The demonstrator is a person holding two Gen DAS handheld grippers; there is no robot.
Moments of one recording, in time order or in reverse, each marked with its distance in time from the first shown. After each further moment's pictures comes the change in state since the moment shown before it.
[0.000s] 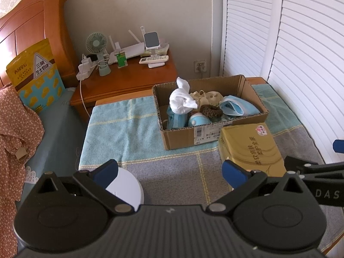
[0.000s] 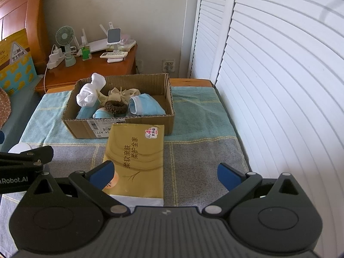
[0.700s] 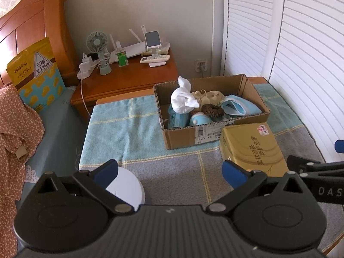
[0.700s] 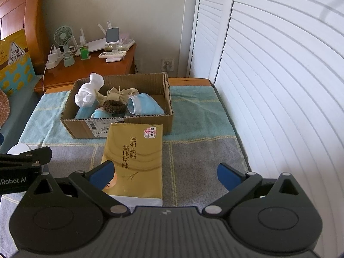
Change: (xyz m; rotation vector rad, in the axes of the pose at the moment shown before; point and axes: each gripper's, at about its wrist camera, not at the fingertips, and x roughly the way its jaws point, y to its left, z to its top) left arm 0.002 0.001 0.000 -0.005 0.004 0.004; right arm 0.002 -0.001 0.001 0.004 0.003 -0.005
